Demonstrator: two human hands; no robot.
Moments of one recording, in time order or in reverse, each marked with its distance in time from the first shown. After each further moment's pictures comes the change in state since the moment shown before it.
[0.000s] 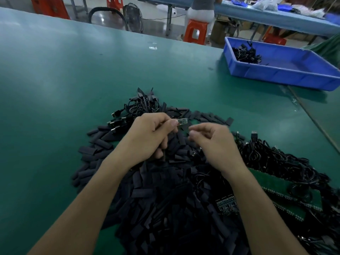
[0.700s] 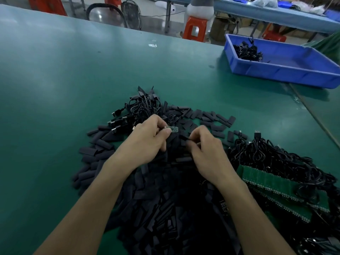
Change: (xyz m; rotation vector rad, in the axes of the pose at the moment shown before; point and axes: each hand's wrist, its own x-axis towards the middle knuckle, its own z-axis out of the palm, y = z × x) left_hand 0.005 -0.021 0.001 0.163 -0.020 -0.171; right_hand -0.008 0.011 0.025 -0.208 -0.047 -0.043
